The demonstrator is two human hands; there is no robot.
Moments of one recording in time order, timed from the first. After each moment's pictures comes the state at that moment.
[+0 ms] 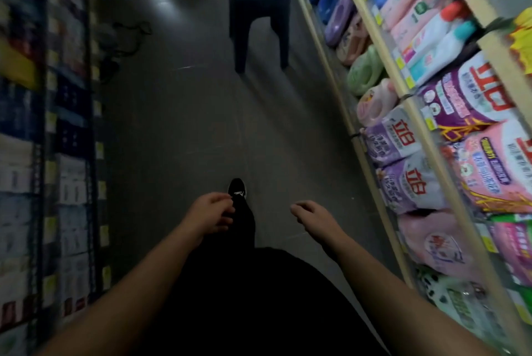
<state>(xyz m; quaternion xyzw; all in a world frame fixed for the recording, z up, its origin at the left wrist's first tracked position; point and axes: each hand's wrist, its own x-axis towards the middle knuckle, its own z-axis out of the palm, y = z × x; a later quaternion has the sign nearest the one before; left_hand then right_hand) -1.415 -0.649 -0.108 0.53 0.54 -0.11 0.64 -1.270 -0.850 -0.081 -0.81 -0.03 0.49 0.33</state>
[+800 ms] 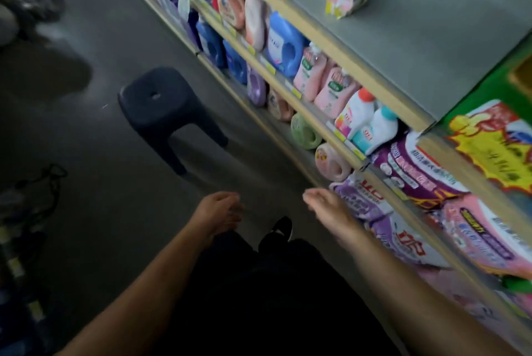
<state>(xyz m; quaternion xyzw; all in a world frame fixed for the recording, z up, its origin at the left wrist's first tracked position) -0.882 -0.497 -0.049 0.60 0.43 -0.21 0.65 -0.828 -0.731 -0.072 -0.80 0.16 0.32 0.49</state>
